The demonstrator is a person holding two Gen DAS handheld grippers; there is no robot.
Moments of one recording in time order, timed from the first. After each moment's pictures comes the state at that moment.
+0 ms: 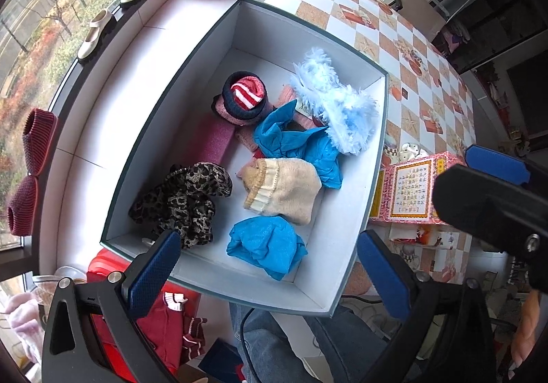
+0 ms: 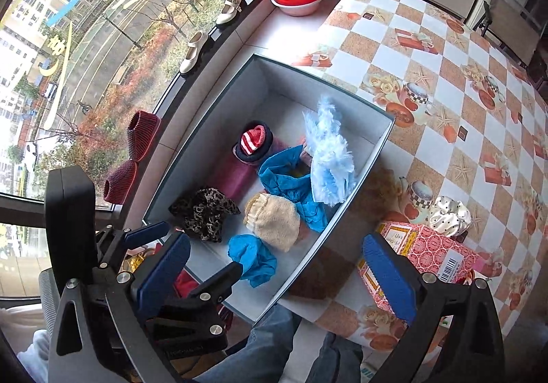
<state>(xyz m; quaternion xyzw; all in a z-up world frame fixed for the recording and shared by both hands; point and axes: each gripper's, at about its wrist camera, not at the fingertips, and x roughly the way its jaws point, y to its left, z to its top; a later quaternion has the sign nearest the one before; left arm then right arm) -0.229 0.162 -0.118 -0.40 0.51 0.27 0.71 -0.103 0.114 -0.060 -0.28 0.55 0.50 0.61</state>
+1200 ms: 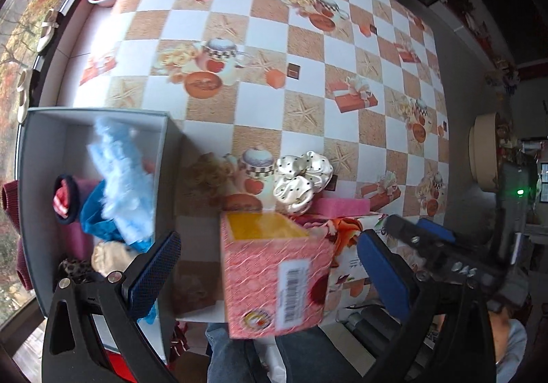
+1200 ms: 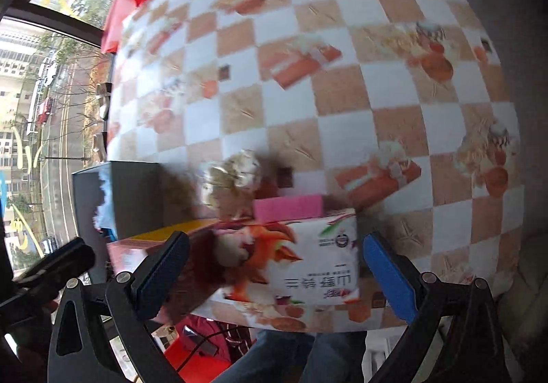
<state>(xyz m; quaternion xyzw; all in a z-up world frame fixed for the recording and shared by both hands) 0.020 0.108 -0.089 -0.33 0.62 0.16 0.69 0.152 -0.076 -0.145 -0.07 0.70 0.29 0.65</state>
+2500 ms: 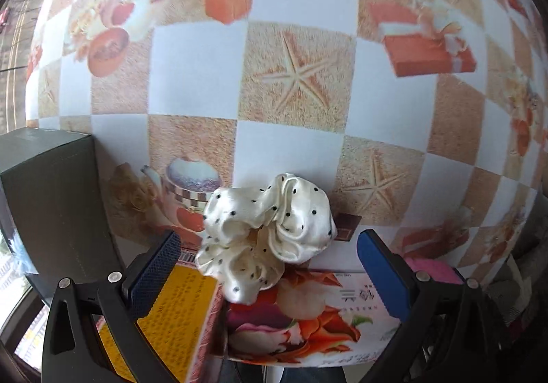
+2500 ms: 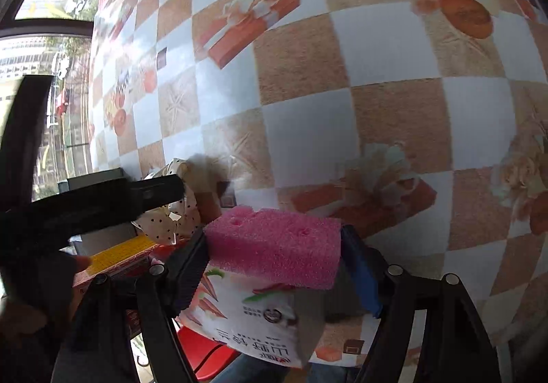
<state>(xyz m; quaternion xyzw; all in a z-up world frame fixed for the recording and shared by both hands) 0.146 0.070 -0.238 -0.28 0.77 0.24 0.52 0.218 -0.131 -0.222 -0.02 0.75 0.31 0.59</state>
